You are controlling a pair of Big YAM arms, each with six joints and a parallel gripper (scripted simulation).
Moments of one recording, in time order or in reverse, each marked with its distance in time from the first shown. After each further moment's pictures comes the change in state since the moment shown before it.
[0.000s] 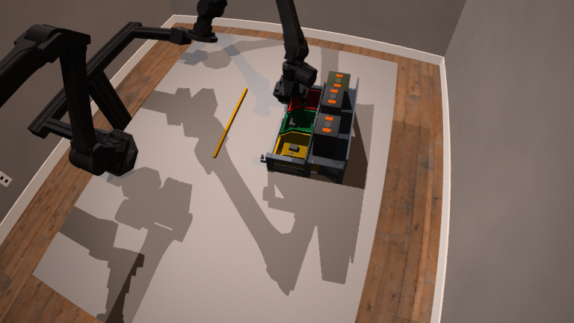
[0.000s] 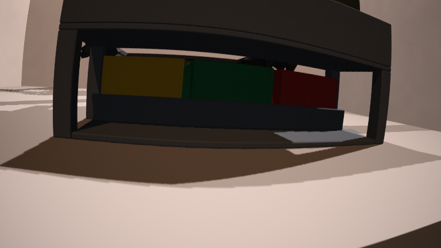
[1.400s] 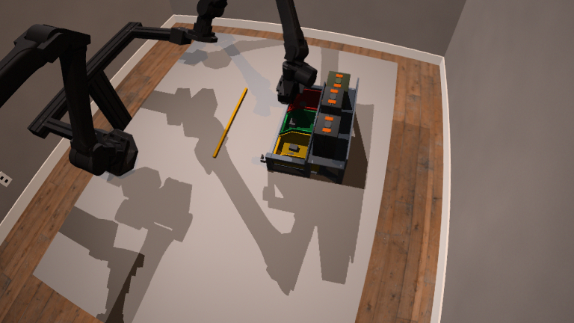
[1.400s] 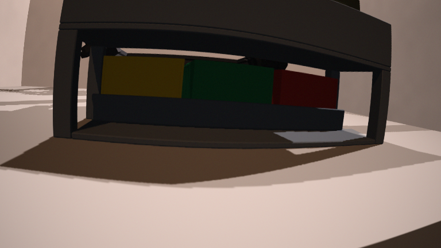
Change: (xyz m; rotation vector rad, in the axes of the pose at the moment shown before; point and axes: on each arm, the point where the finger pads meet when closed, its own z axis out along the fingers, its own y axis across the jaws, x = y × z) left arm 0.000 0.000 0.001 0.001 0.001 0.001; right arm 0.000 0.000 0.000 0.000 0.000 0.000
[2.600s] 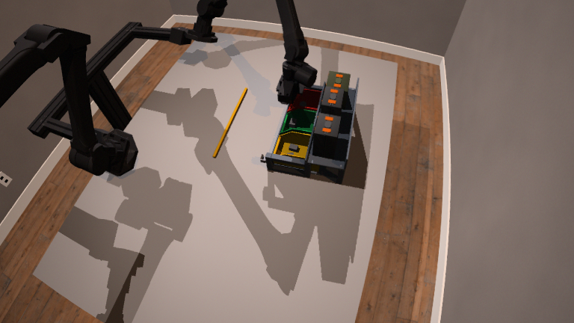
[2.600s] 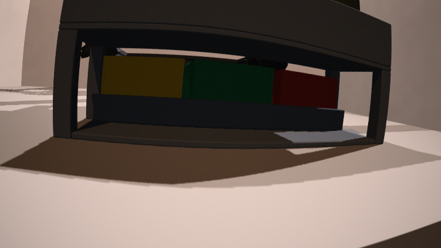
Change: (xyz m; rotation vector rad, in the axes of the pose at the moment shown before) left arm 0.000 0.000 0.000 0.000 0.000 0.000; right arm 0.000 0.000 0.000 0.000 0.000 0.000
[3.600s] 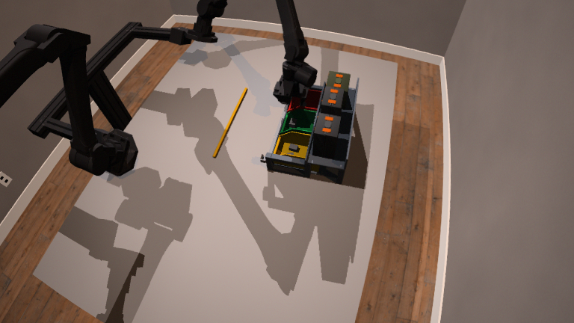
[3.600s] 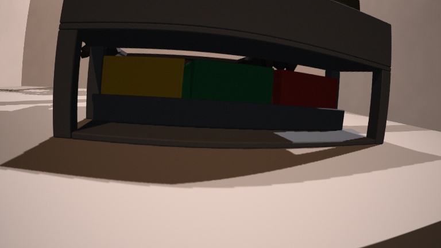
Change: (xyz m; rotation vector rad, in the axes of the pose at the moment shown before) left arm 0.000 0.000 0.000 0.000 0.000 0.000; right arm 0.000 0.000 0.000 0.000 0.000 0.000
